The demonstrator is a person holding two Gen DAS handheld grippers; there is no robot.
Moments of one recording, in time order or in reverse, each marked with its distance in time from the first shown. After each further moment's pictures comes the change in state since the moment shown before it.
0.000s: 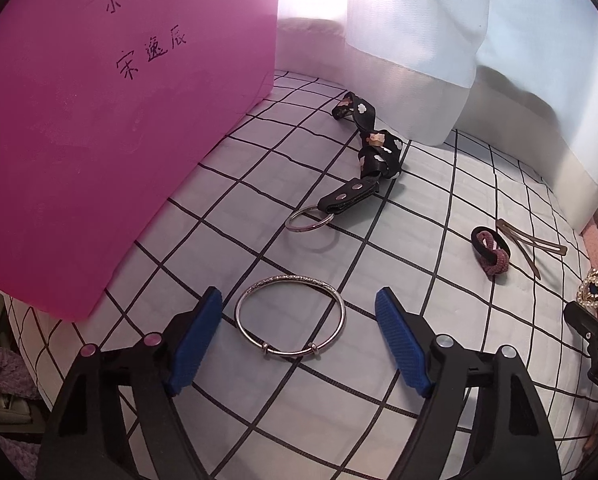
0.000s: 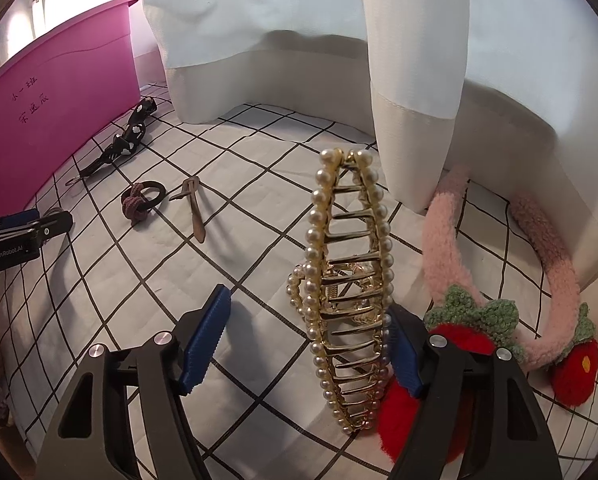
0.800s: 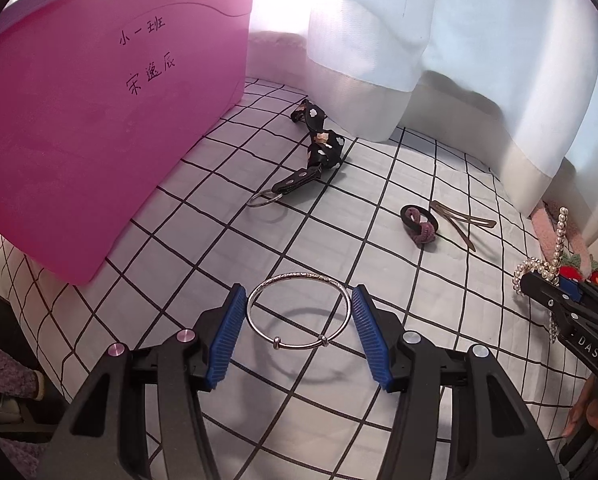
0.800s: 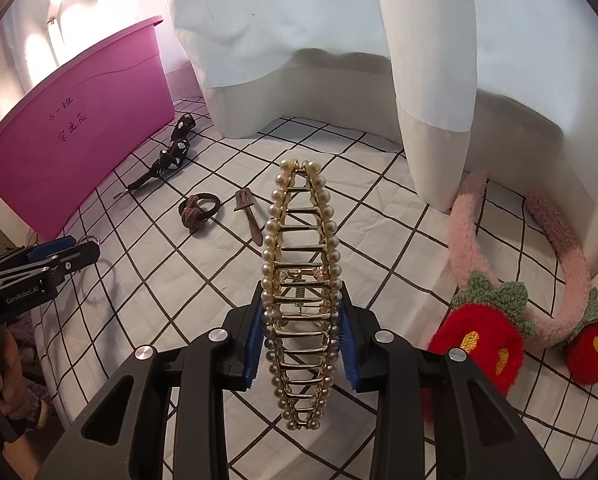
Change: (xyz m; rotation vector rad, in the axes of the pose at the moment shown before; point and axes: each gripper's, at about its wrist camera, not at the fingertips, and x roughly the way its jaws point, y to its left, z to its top) left arm -0.050 -0.014 -0.018 0.003 0.001 -0.096; right arm -0.031 0.004 0.002 0.057 -0.009 0.133
